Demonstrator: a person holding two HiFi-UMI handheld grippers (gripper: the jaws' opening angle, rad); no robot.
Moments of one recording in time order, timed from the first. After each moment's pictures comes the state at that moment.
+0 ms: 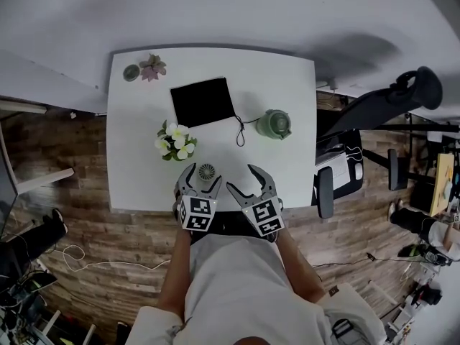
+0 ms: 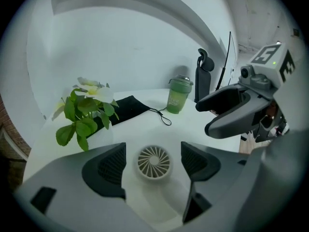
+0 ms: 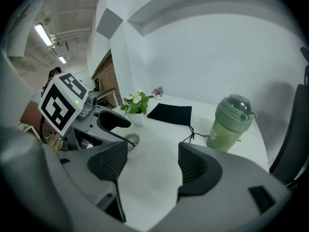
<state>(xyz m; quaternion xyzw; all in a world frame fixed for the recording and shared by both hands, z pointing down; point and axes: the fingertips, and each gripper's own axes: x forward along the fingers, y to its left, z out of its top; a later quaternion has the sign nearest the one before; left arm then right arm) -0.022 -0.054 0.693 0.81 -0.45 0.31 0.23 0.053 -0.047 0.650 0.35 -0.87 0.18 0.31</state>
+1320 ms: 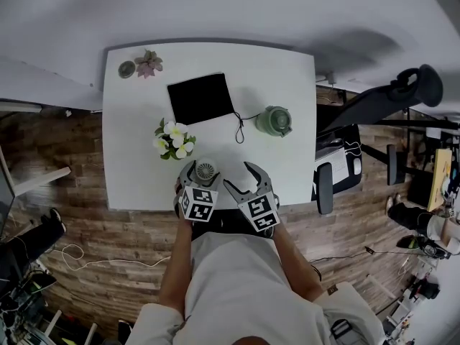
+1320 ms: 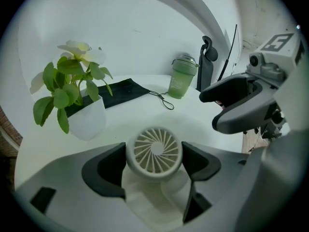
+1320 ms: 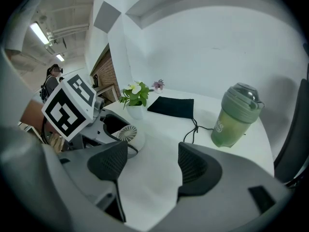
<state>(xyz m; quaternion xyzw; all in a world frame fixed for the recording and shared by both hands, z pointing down) -0.020 -0.049 0.741 0.79 -0.42 0.35 0.28 0.047 -0.044 0.675 0.35 -0.86 0.20 0.33</state>
